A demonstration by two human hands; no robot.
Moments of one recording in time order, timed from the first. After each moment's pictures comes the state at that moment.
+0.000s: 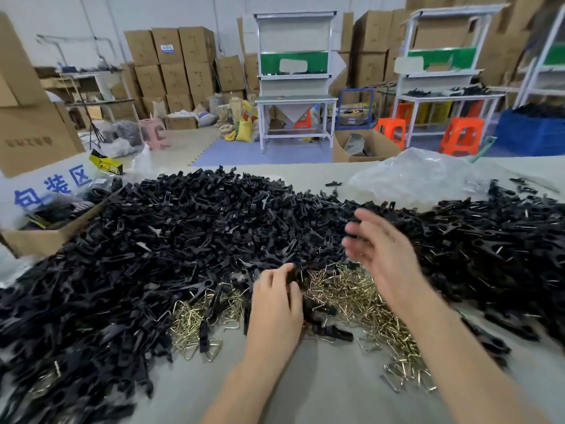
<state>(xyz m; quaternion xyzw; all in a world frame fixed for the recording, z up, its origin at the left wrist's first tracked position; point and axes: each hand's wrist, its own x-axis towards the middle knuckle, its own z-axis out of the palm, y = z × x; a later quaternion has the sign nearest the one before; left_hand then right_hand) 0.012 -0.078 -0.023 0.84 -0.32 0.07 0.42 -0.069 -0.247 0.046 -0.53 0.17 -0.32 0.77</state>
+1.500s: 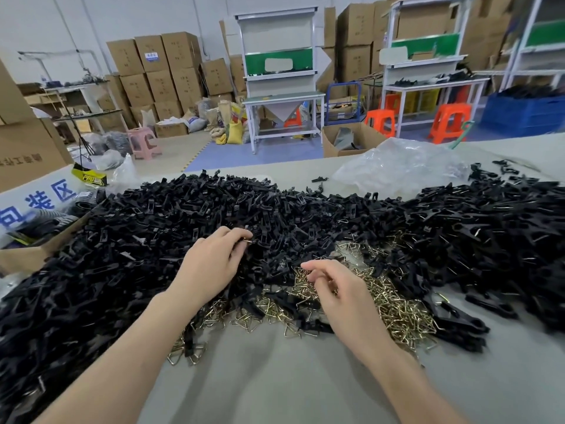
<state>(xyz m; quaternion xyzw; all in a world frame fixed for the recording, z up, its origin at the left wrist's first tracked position) 0.108 -0.050 0.038 0.86 -0.43 0.16 0.20 -0.093 -0.197 -0.005 -0.82 0.16 -0.33 0.44</state>
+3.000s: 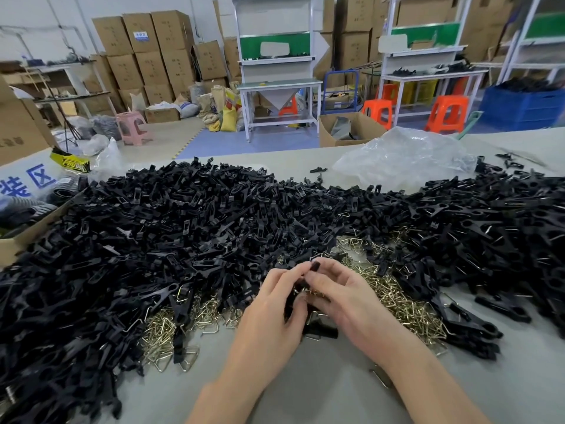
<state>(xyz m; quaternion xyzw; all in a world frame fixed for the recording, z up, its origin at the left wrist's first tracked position) 0.000 -0.073 -0.022 0.77 -0.47 0.06 0.43 -0.072 -0.212 -0.011 -0.47 0.11 -0.18 0.86</state>
